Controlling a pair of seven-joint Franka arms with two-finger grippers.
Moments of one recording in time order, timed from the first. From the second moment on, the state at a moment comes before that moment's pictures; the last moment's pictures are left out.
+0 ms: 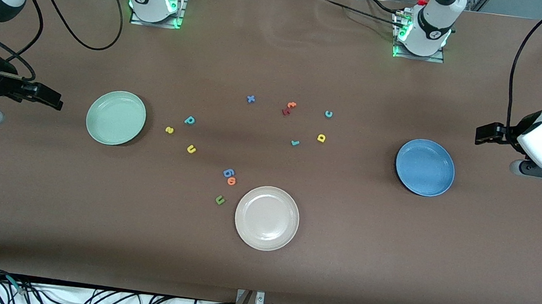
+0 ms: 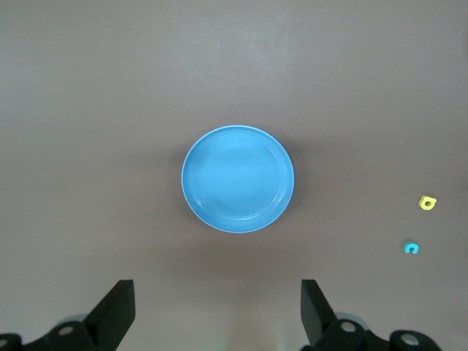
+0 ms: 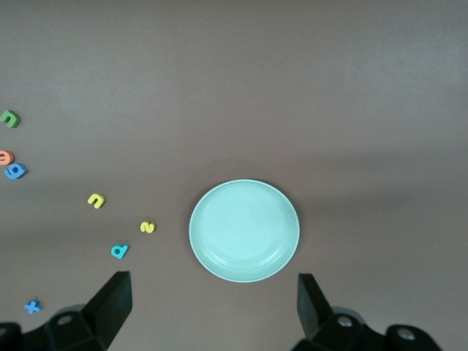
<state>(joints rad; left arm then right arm) -0.09 0.19 0.07 -1.51 0.02 1.51 0.03 0.18 0.19 -0.19 -1.53 0.03 1.65 0.08</state>
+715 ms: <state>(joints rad) -0.09 0.19 0.07 -1.51 0.02 1.51 0.03 0.21 0.20 -0.18 -1.53 0.03 1.65 0.16</state>
